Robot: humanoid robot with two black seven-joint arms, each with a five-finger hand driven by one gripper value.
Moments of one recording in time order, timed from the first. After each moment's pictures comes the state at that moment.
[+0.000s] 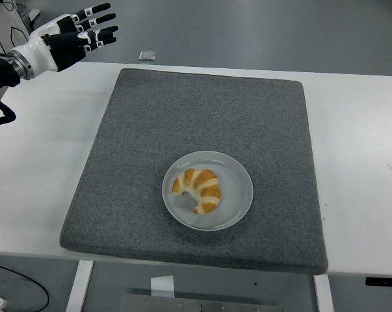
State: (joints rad) left arm -1.01 0.71 -0.37 -0.90 -0.15 -0.39 -0.13; right arm -0.01 0.00 -0.04 0.13 0.07 -0.06 0.17
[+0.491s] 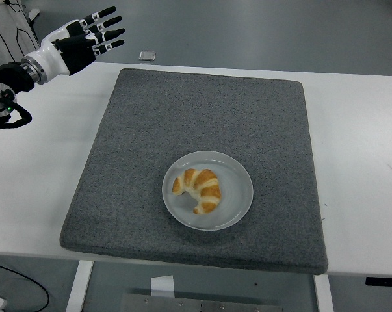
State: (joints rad) left arm -1.01 0.60 -0.37 -0.76 -0.19 -0.43 -0.13; right arm -0.01 0.00 -0.04 0.13 0.08 -0.06 0.17
